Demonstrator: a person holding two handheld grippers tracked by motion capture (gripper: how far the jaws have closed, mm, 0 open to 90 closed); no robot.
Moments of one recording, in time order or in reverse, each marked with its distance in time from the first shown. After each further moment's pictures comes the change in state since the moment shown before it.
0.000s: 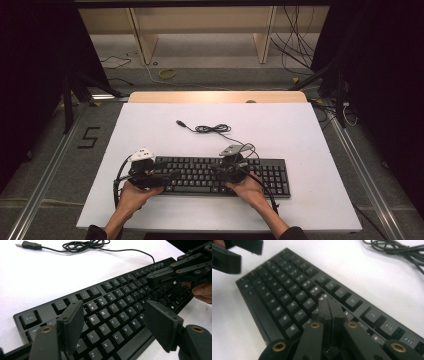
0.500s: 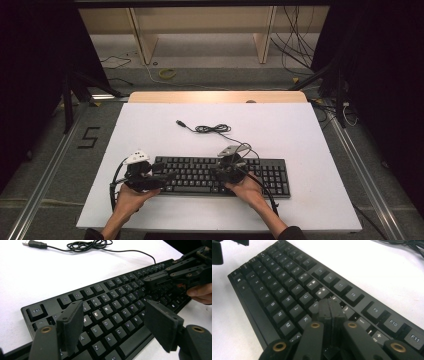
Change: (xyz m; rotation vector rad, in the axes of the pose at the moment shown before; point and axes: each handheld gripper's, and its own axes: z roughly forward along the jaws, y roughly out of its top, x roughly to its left) left arm 0.003 -0.007 -0.007 -0.022 0.001 -0.014; right arm -0.002 -0.002 0.008 0.042 -0.004 0.009
